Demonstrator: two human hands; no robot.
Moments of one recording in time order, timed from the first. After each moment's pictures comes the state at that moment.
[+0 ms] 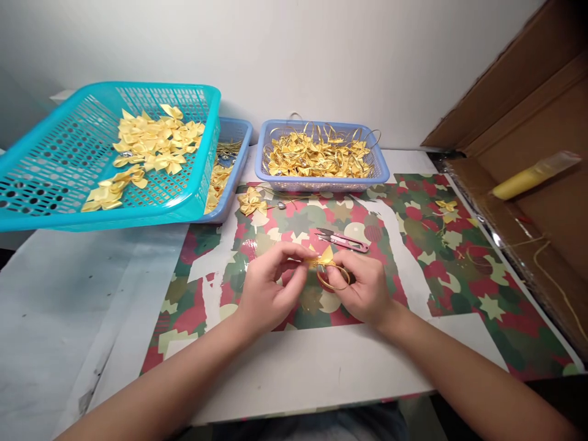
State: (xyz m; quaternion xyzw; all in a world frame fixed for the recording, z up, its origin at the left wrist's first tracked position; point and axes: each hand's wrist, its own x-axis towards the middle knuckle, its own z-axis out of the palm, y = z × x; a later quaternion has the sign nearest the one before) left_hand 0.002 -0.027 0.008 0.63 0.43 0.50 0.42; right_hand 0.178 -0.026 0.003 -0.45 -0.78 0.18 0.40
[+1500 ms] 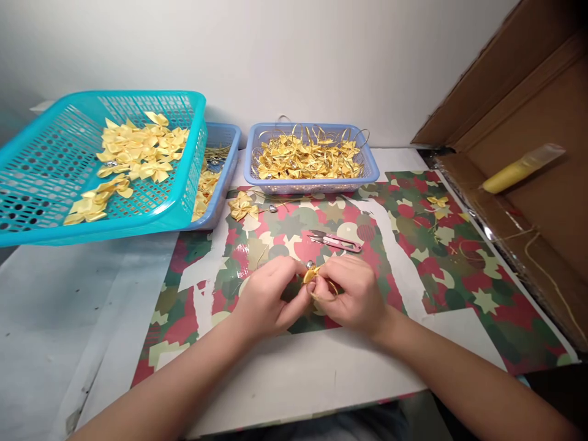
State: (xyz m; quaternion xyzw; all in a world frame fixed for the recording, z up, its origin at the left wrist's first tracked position) left_hand -0.001 -0.026 0.003 0.82 0.38 0.37 0.21; right_hand 0.167 -0.032 0.003 -0.44 -0.79 0.10 0.42
